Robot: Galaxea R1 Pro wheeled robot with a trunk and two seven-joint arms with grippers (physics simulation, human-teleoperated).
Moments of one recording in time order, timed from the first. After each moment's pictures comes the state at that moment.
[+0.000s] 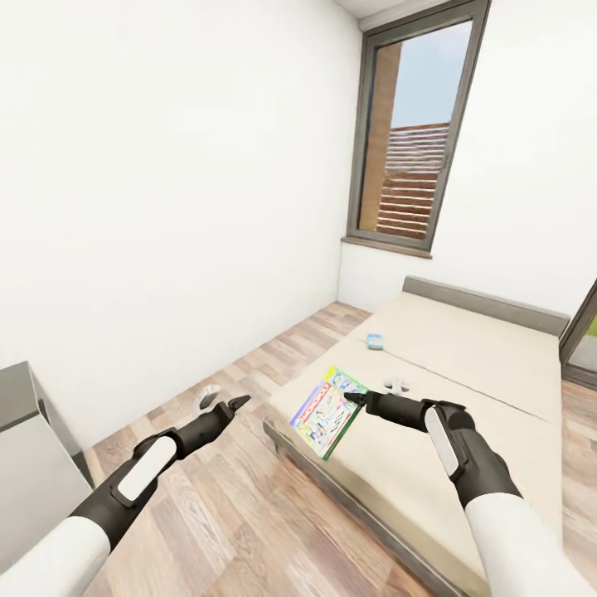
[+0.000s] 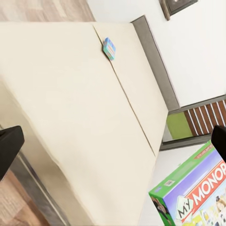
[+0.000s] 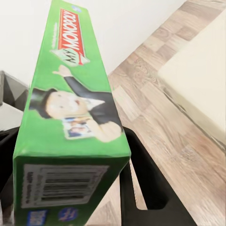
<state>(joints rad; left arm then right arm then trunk) -0.63 0.19 -0.37 -0.82 1.24 0.37 -0.21 -0.68 -0.04 -0.10 -0.95 -0.22 0.72 0.57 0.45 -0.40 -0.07</state>
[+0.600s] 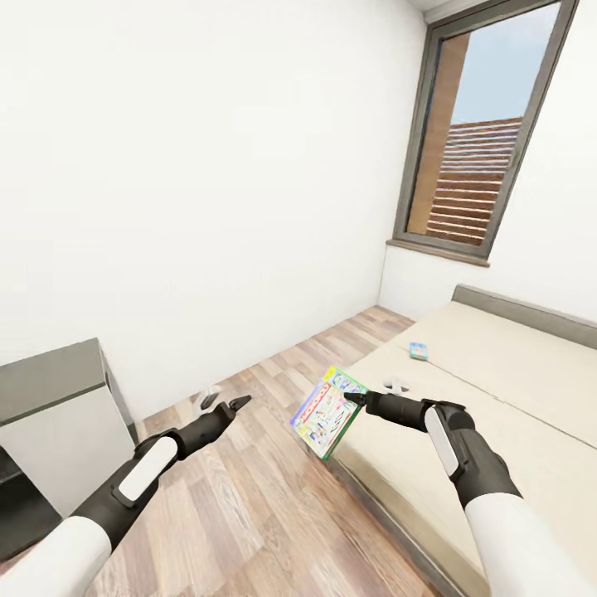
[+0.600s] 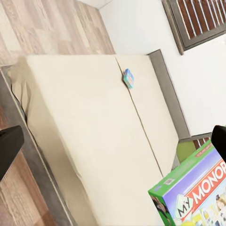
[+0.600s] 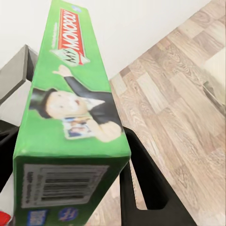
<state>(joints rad) -0.63 0.19 -0.37 -0.82 1.24 0.37 -0.21 -0.68 -0.04 -0.10 -0.95 -0.22 0.72 0.57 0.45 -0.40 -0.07</state>
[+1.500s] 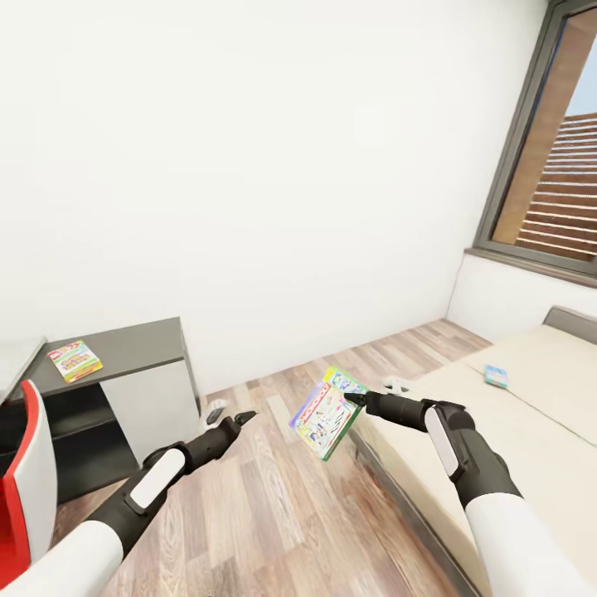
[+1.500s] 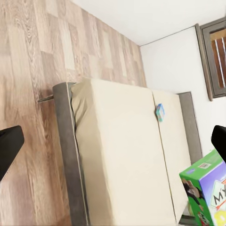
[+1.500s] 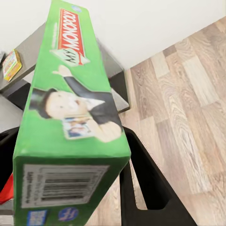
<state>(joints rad) -0.63 0.14 -0.36 -0.70 1.24 0.38 -0.21 -0.68 -0.05 -0.10 -0.95 -0.22 0.72 0.57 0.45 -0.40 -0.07</state>
